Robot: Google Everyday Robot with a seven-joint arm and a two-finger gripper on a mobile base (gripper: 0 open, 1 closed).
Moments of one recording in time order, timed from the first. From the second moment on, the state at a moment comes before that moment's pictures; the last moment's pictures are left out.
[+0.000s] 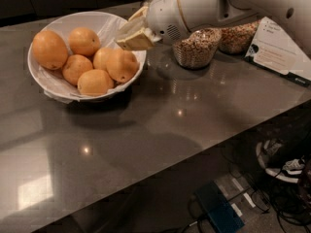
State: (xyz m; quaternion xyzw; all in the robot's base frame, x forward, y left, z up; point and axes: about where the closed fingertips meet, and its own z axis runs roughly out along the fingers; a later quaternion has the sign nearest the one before) arm 0.571 0.059 1.000 -0.63 0.57 0.23 0.47
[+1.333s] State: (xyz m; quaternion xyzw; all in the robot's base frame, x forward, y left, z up) arm 0.571 0.058 1.000 -0.63 0.57 0.23 0.47
